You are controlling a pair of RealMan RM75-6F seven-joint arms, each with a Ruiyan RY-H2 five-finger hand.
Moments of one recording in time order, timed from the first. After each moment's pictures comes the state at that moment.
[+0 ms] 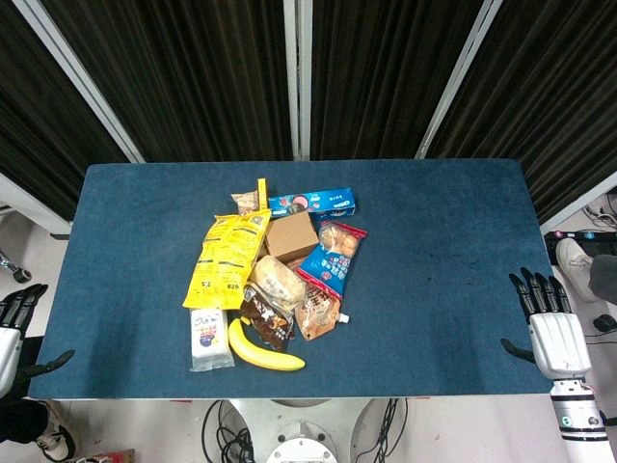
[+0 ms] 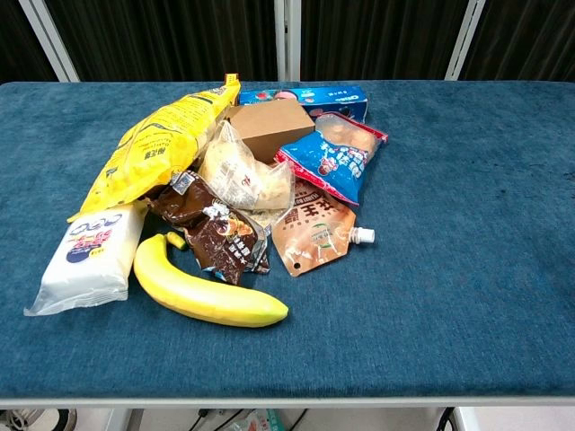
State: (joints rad) left arm -0.03 -1.09 -0.02 -1.49 1.60 1.60 -0.05; right arm 0.16 -1.22 -0.03 -1.56 -1.46 1.54 -0.12
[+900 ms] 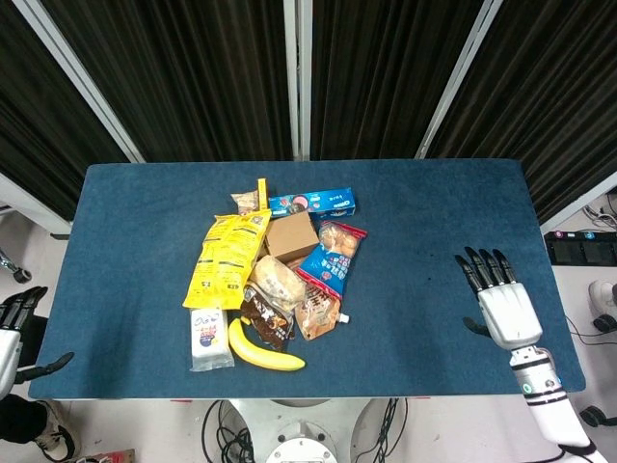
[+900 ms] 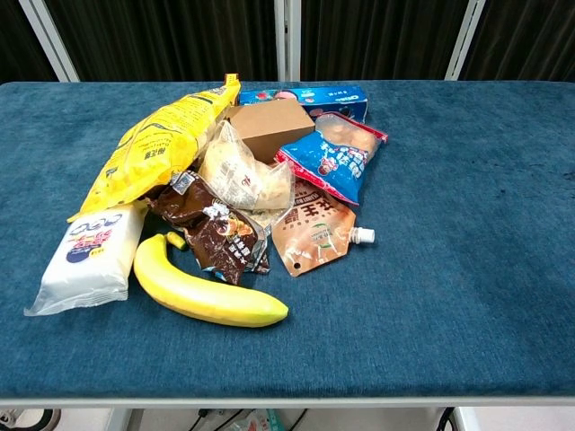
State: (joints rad) left arm -0.02 -1.09 -0.01 -1.49 1.59 1.60 -0.05; right arm 0.31 -1.24 0.08 -1.62 -1.49 1.32 -0.28
